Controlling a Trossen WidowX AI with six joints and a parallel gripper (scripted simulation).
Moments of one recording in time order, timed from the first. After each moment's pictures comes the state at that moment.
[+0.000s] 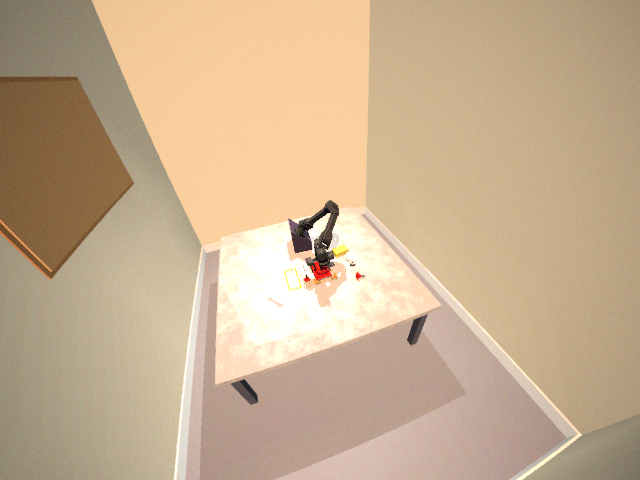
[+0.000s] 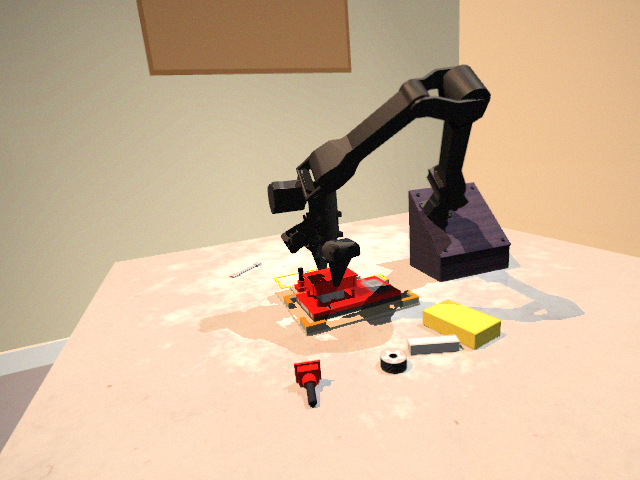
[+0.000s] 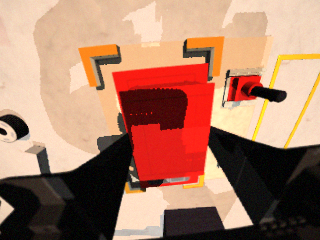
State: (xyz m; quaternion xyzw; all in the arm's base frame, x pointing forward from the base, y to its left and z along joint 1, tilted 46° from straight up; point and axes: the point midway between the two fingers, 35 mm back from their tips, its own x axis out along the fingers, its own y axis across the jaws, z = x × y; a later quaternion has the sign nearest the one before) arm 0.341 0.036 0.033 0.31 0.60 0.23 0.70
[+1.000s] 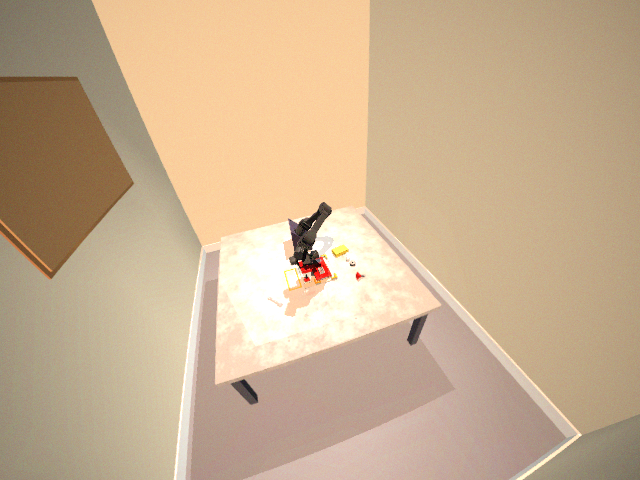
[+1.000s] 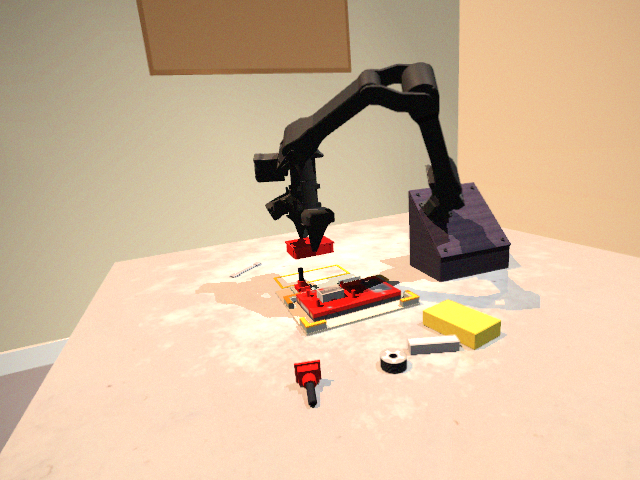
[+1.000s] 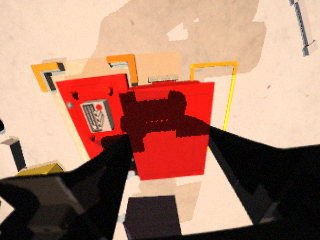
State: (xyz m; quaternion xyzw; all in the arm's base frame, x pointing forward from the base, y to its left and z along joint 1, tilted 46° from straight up) arm 0.330 -0.071 -0.007 0.30 0.60 0.22 0.71
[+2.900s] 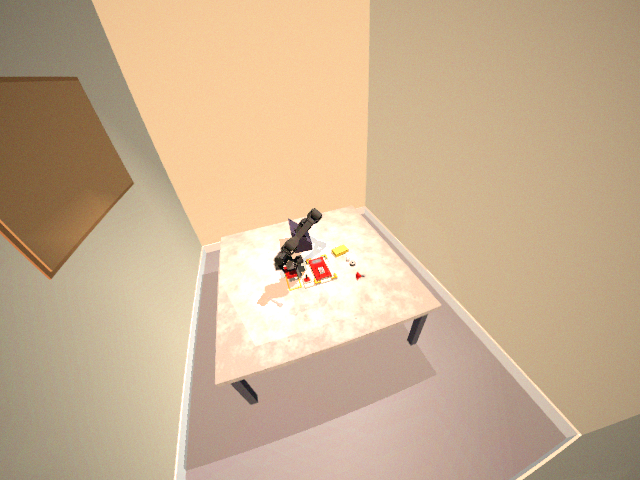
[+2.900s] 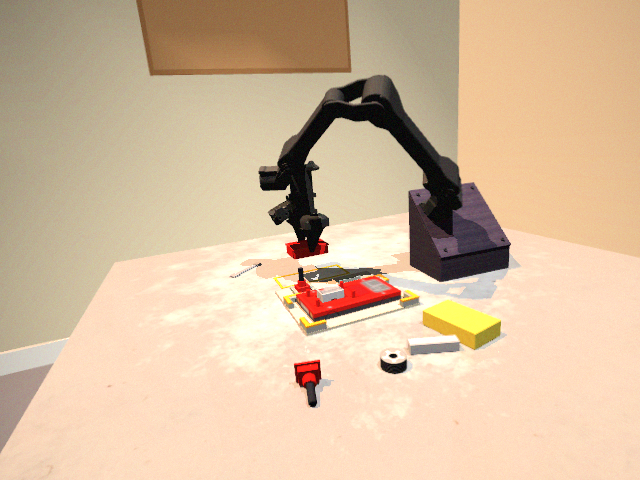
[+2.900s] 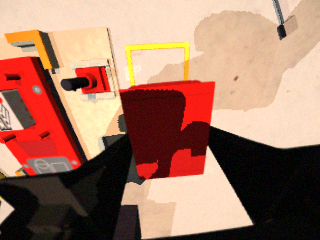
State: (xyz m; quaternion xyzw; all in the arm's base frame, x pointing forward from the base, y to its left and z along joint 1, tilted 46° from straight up) arm 0.303 -0.117 -0.102 0.30 0.60 0.23 0.71
